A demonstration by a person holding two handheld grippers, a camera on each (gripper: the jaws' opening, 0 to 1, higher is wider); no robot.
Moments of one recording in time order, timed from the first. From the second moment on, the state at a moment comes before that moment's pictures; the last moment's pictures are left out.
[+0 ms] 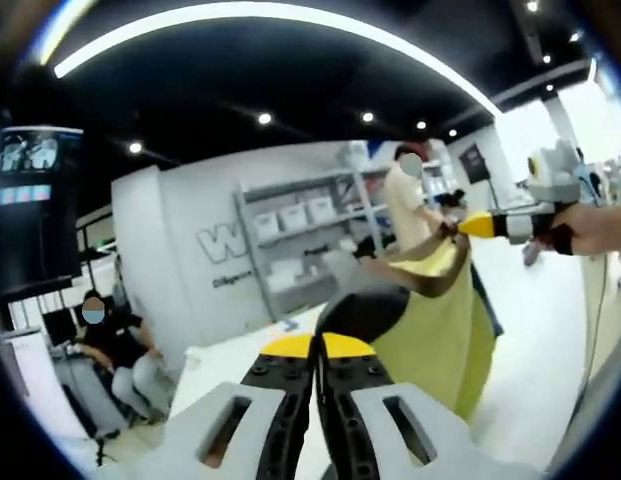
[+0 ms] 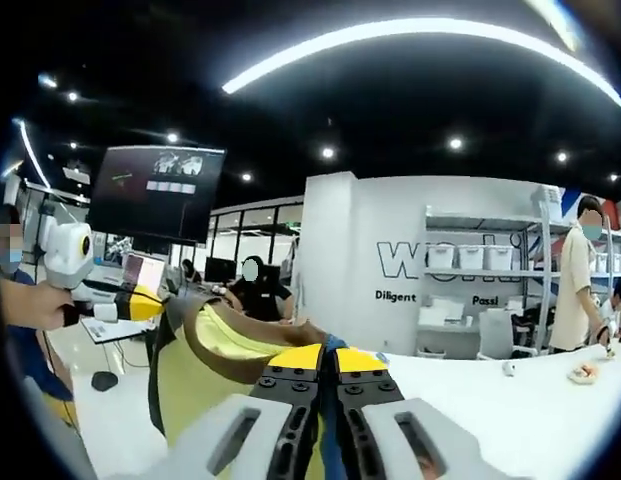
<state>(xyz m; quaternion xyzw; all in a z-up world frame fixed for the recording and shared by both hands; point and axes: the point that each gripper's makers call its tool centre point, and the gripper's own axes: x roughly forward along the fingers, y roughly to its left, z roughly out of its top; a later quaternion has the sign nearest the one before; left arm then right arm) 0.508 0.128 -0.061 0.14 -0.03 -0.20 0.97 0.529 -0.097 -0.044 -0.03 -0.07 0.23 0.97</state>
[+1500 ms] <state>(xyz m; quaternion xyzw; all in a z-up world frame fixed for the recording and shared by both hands) 0.552 0.144 -0.122 0.13 0.01 -0.17 0.98 0.575 -0.083 -0.097 -0.11 -0.06 0.20 0.97</state>
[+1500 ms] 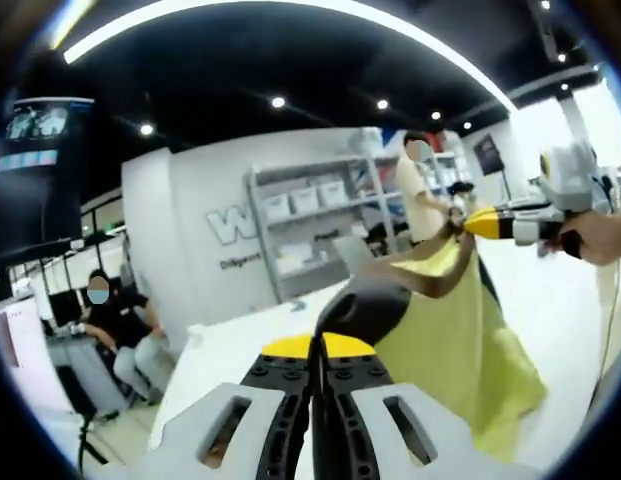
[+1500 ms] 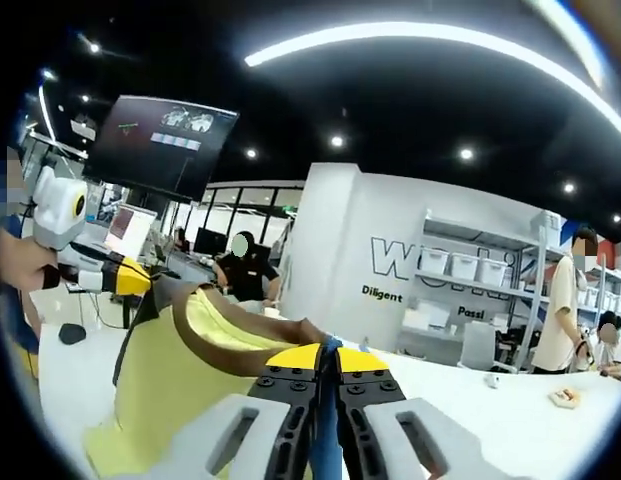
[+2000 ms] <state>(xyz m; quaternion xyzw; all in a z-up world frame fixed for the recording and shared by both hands) 0.618 0.150 -0.202 0.12 0.09 -0.17 0.97 0.642 -0.088 -0.169 -0.08 0.00 0.19 0.98</state>
